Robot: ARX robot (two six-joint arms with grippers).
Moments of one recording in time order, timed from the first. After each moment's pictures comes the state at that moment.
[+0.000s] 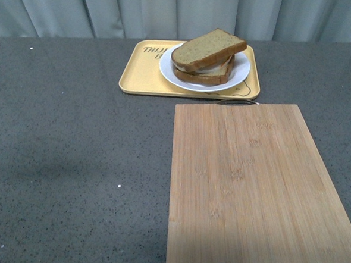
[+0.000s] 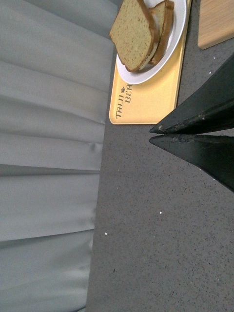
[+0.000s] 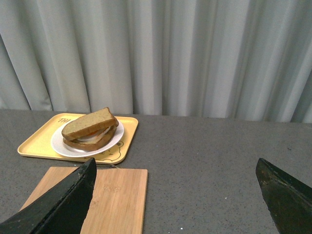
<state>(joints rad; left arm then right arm) -0.13 1.61 0.31 1.29 -0.12 -0.02 0.00 0.00 0.00 0.00 0.00 0.00</state>
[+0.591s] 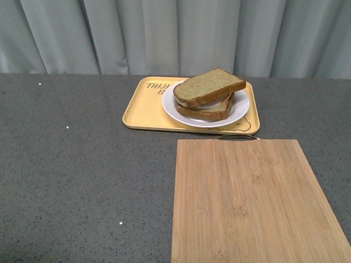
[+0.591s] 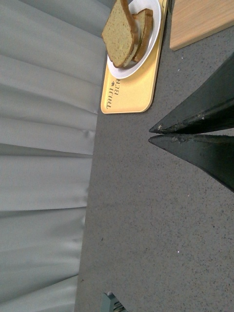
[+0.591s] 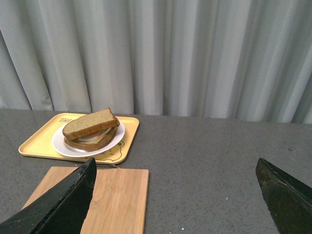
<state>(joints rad) 0.00 1.04 0.07 0.95 0.00 -0.01 0.00 0.00 0.00 0.00 0.00 0.00</state>
